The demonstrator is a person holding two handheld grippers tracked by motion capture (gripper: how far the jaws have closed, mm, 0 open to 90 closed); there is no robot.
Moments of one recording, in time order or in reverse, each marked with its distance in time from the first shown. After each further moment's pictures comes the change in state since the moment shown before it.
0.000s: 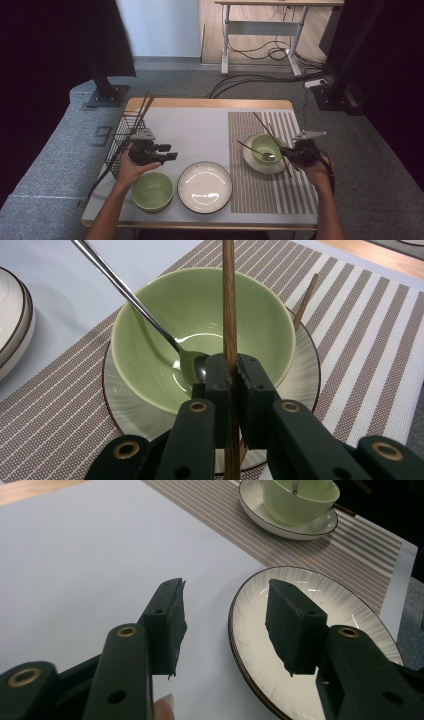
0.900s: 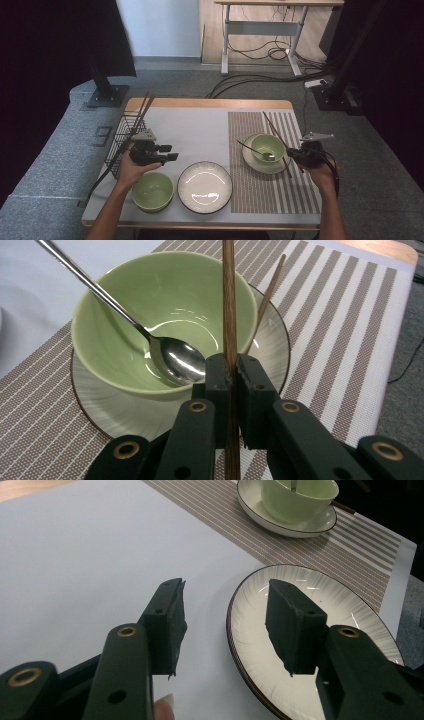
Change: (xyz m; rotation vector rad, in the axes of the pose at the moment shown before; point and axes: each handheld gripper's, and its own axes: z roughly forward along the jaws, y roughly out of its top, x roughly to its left) left arm -0.001 -0.001 0.003 0.005 -0.006 0.004; right arm -0.015 -0.015 -0.004 -0.006 -0.052 0.069
